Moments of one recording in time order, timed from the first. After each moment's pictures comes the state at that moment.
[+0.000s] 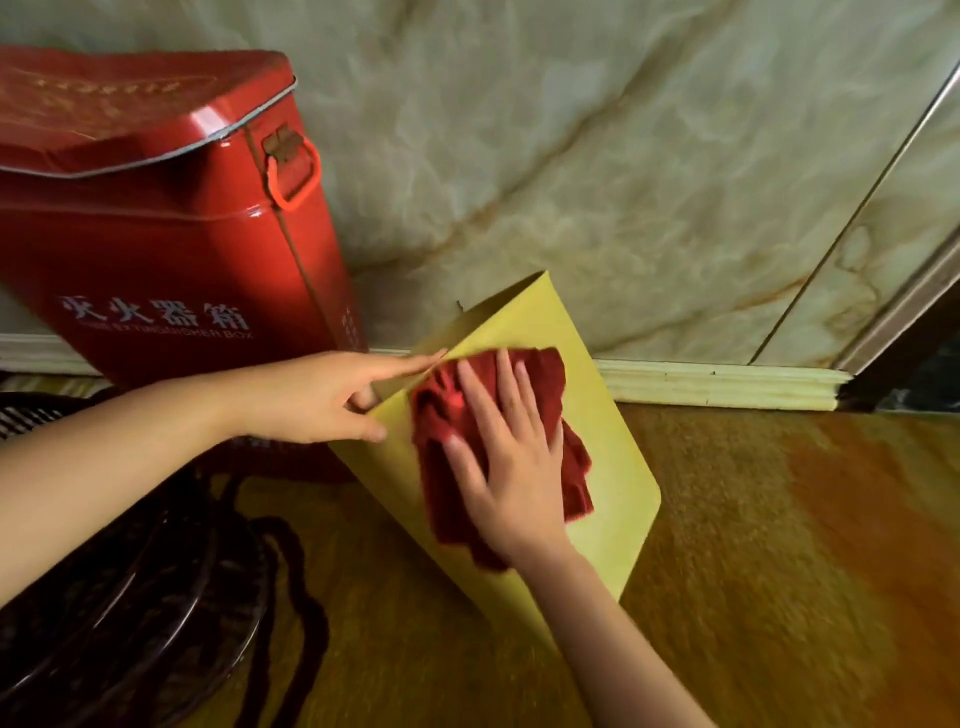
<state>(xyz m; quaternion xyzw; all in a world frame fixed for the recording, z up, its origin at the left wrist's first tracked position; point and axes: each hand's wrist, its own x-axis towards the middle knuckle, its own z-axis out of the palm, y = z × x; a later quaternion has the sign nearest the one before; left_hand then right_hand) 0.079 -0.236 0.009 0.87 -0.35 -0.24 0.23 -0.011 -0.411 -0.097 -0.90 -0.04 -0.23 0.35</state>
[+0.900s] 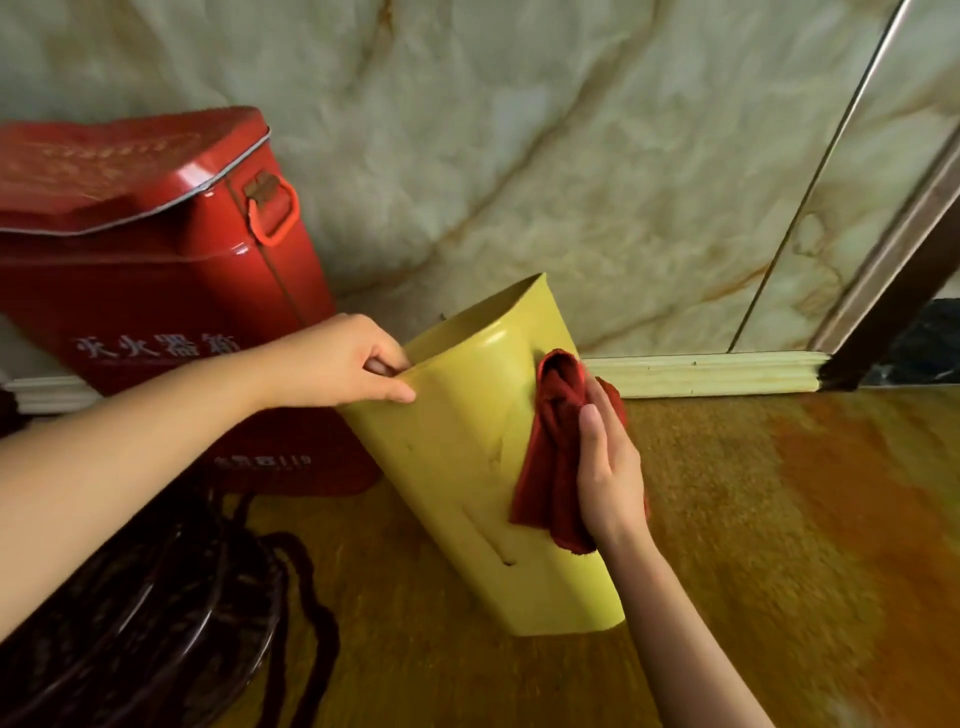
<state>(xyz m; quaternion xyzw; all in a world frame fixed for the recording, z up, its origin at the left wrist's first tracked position) 0.069 -0.273 0.051 0.90 -0.36 -0.18 0.19 -0.050 -0.482 -0.073 -0.77 0.11 -0.23 0.58</state>
